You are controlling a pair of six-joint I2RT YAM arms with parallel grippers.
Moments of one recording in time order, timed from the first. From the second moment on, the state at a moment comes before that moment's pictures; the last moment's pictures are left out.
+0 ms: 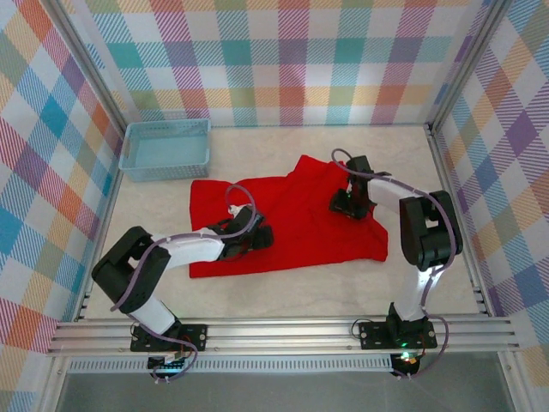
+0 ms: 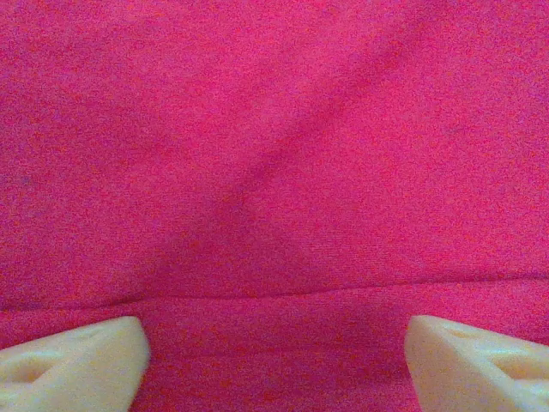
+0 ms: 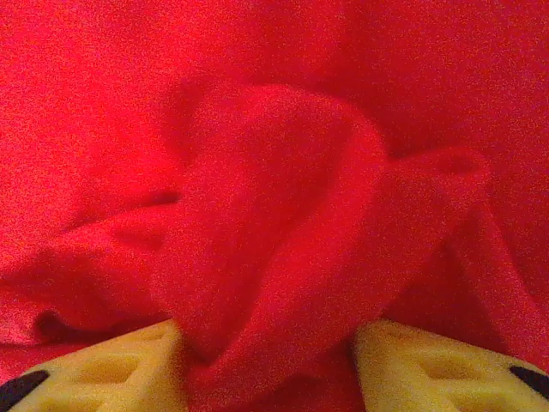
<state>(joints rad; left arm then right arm) -0.73 1.59 0.75 -0.12 -0.17 -0.81 0.23 1.86 1.16 -0.55 -0.17 0.52</state>
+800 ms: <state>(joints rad) -0.61 1.46 1.02 -0.39 -0.28 -0.83 0.16 1.64 1.28 -0.63 -0.01 0.53</state>
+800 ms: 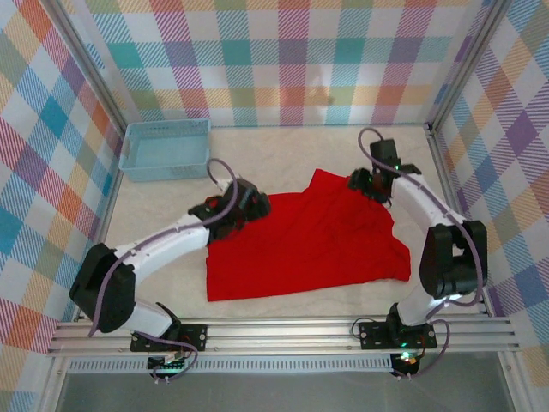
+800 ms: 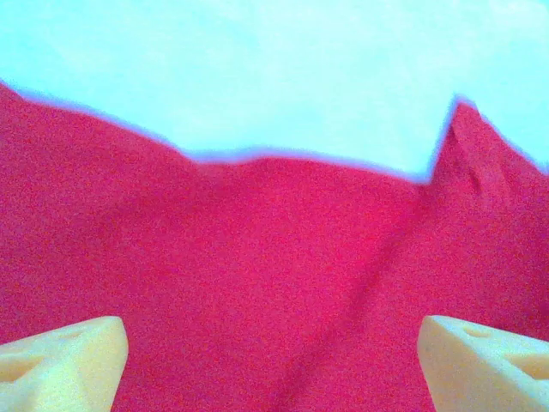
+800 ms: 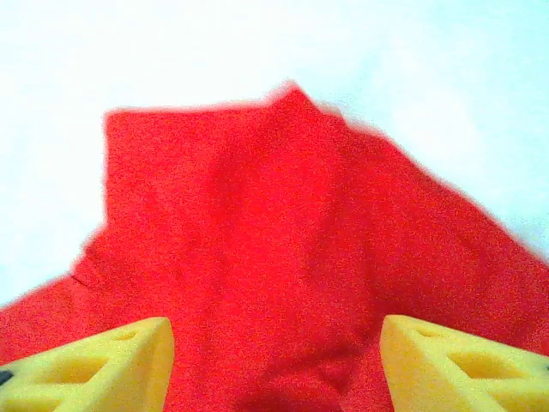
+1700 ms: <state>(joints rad) -0.29 1.98 1.31 -0.52 -0.19 -0.71 0.12 2.31 1.89 -0.83 -0.11 0.28</state>
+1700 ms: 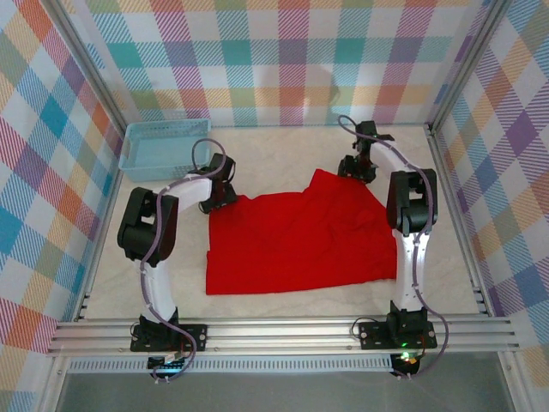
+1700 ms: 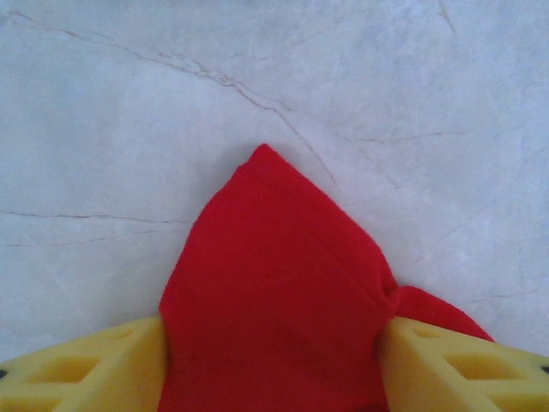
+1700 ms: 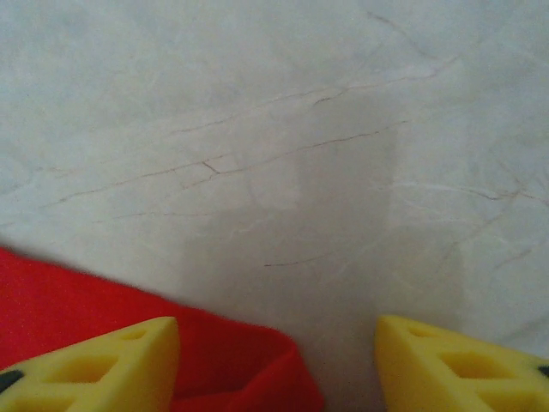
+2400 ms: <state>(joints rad) -0.29 1.66 1.05 -0.50 -0.22 -0.71 0.13 1.88 1.52 -0.63 -0.05 0.24</state>
